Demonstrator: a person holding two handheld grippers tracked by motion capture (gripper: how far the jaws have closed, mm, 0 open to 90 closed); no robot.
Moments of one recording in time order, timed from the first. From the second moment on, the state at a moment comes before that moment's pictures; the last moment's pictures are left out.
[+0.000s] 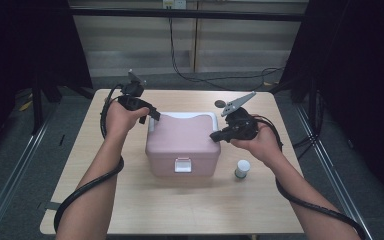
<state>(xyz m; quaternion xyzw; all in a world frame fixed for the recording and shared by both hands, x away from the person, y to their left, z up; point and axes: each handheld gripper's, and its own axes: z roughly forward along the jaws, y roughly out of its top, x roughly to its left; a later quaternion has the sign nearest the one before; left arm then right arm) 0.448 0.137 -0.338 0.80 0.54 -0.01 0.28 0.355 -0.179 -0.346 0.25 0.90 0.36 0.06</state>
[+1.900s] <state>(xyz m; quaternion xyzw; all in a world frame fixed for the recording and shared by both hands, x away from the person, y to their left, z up) 0.423 0.139 -0.305 0.82 0.49 0.00 0.30 0.360 -0.165 -0.344 0.28 0.90 0.34 0.05</state>
